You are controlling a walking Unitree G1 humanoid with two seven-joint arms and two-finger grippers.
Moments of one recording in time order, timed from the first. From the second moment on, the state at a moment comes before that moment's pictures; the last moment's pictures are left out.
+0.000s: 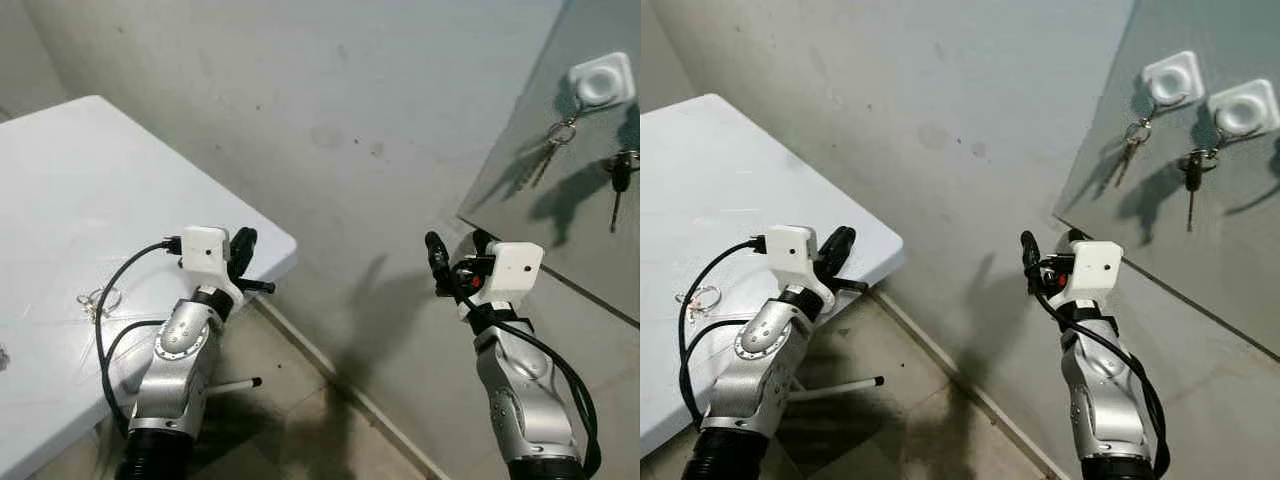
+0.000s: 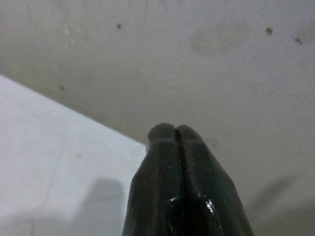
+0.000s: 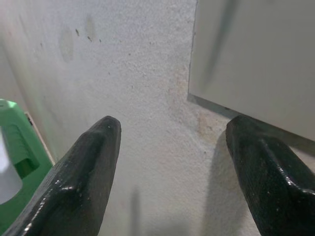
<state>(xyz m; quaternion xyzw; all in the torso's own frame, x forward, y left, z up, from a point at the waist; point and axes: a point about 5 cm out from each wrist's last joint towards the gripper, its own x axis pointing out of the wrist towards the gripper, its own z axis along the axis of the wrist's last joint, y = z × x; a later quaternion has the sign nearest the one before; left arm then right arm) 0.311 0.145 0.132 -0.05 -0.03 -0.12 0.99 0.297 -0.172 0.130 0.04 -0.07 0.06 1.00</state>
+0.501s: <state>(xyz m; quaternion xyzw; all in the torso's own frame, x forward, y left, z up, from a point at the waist) 0.313 0.142 0.131 -0.05 -0.03 -0.13 0.99 0.296 -0.180 0.129 0.03 -0.06 0.06 1.00</state>
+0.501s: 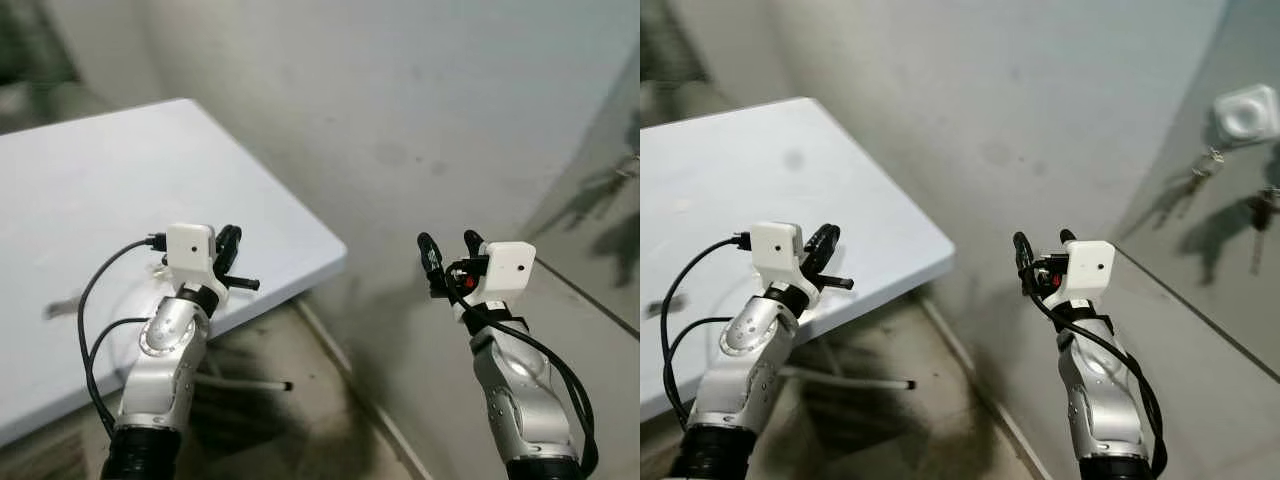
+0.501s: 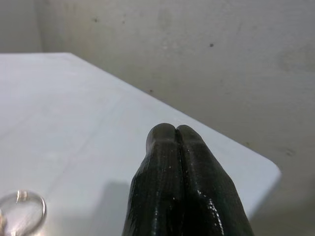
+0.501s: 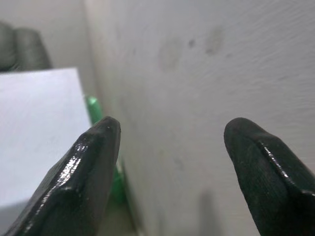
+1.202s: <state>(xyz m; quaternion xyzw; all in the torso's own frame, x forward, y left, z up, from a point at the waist) 0.318 0.161 0.138 -0.07 -0.03 -0.09 0.99 0.305 -0.168 0.137 0.01 -0.06 0.08 0.99</state>
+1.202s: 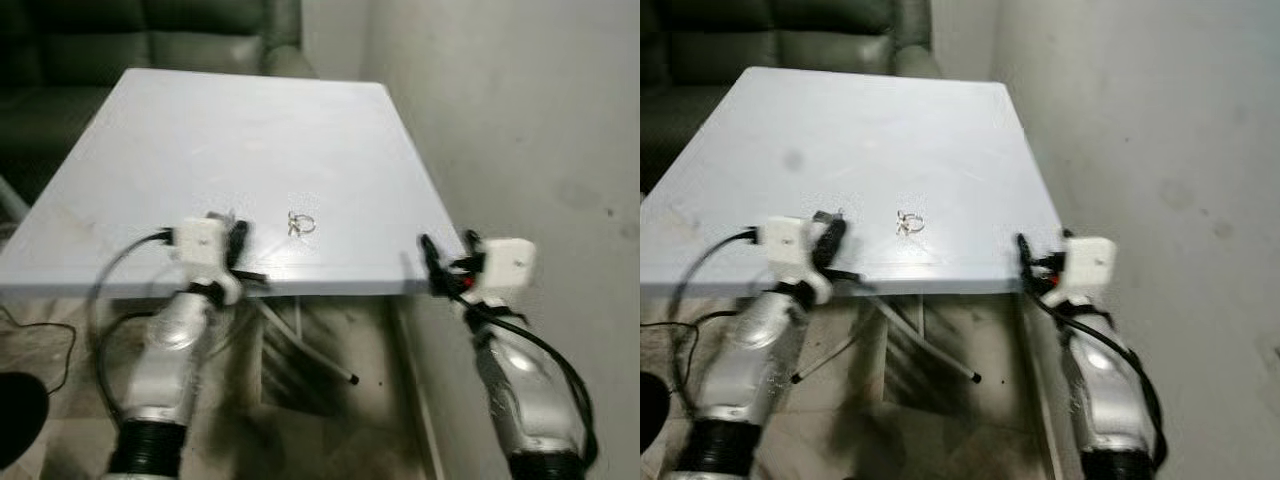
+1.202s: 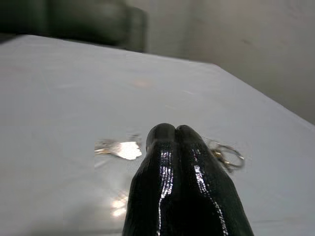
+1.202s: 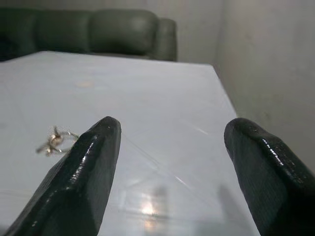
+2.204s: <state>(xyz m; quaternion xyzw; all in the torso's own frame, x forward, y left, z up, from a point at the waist) 0.322 0.148 0.138 -0.08 -0.03 -0.10 0.99 0.305 -0.181 0.134 -0.01 -0.05 0.06 1.00</state>
